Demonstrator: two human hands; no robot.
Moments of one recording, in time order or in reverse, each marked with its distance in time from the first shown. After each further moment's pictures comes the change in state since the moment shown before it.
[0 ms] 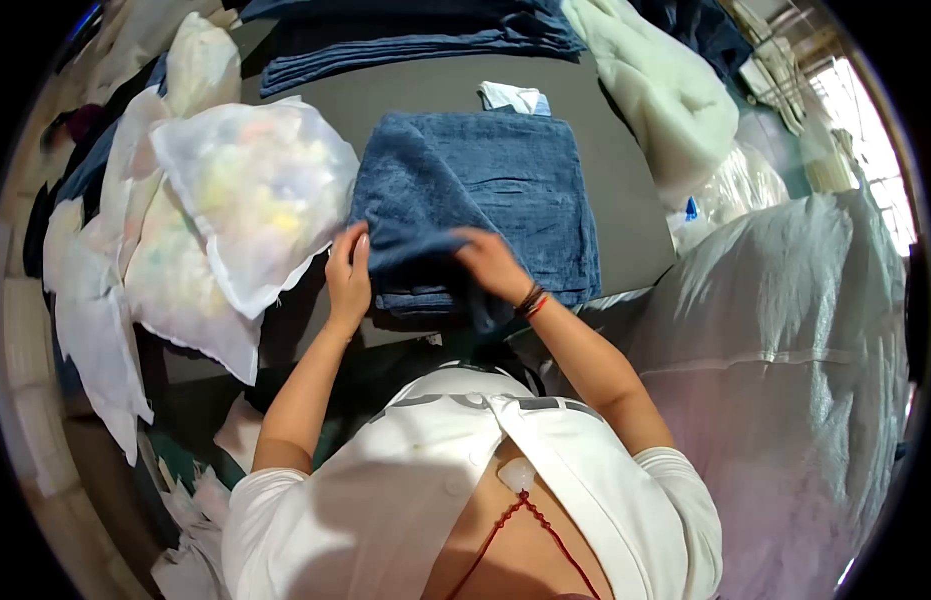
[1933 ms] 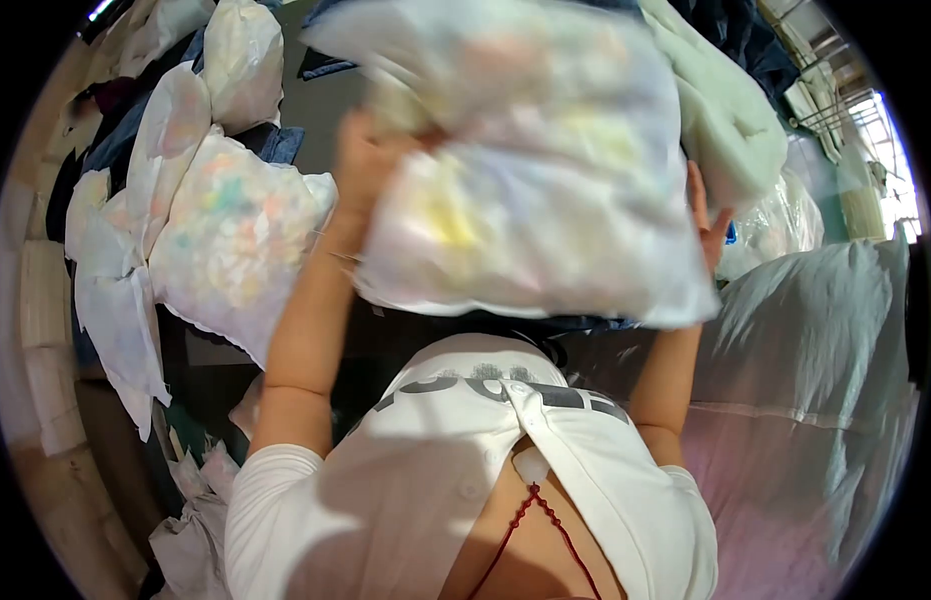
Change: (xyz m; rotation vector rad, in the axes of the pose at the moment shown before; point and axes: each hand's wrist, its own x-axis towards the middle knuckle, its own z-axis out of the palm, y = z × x) left_hand 0.164 0.028 -0.023 -0.469 -0.177 -0.053; right_hand 0.013 -0.116 -0.144 1.166 0.259 -0.032
